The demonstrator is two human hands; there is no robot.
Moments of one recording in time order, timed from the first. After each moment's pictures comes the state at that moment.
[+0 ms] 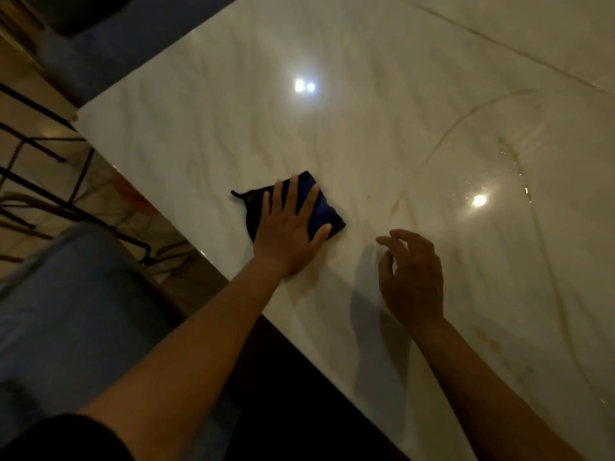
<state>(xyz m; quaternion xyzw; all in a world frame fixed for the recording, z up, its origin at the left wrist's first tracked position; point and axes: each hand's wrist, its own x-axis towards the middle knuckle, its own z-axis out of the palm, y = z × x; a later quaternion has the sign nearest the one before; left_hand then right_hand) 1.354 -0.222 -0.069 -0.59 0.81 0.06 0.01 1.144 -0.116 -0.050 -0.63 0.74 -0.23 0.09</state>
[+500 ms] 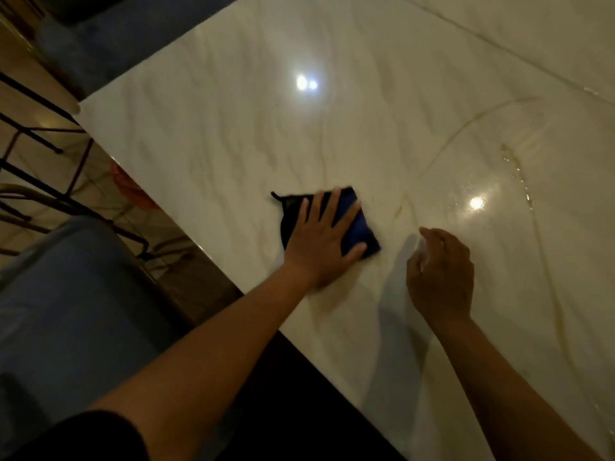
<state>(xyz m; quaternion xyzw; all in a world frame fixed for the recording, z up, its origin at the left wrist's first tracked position) 1.315 -0.203 -0.067 -0.52 0.85 0.09 0.01 1.112 -0.121 -0.047 -0.58 0.79 -0.19 0.06</state>
